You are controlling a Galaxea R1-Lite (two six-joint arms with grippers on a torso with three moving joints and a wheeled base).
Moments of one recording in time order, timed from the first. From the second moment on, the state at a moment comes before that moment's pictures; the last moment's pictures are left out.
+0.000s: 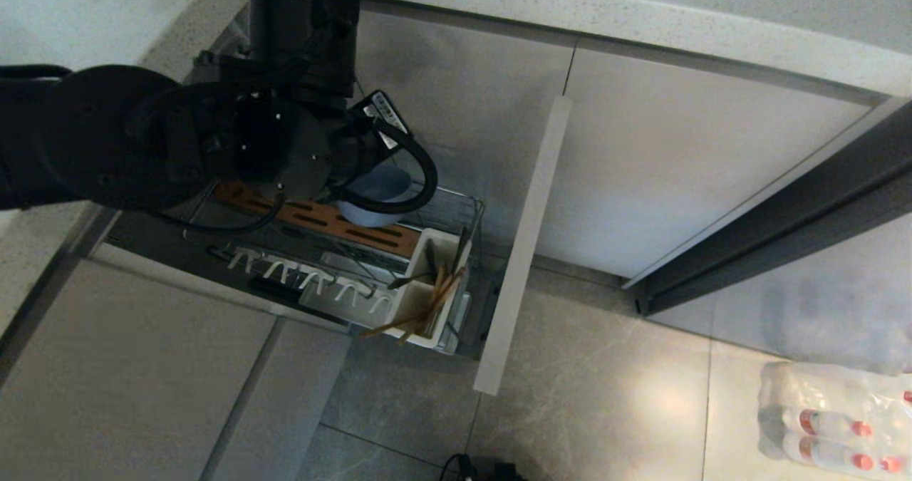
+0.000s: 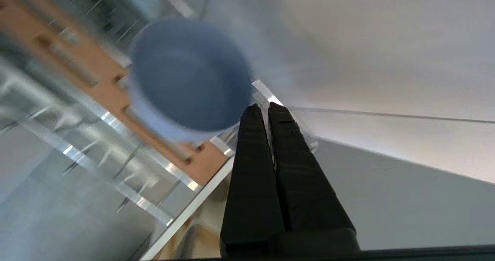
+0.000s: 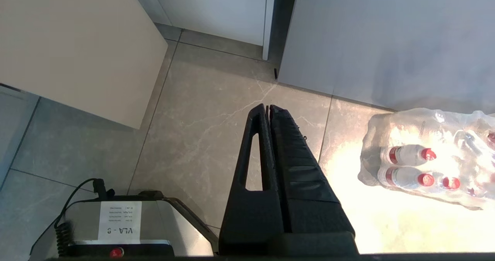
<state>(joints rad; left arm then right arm) -0.69 1.74 -1.59 0.13 0.72 -0.68 0.00 0.00 0.00 0.00 -0.01 0.02</state>
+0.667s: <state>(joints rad) -0.63 1.78 -1.72 0.51 0.73 -0.83 0.00 0.00 0.00 0.00 -0.01 0.02</state>
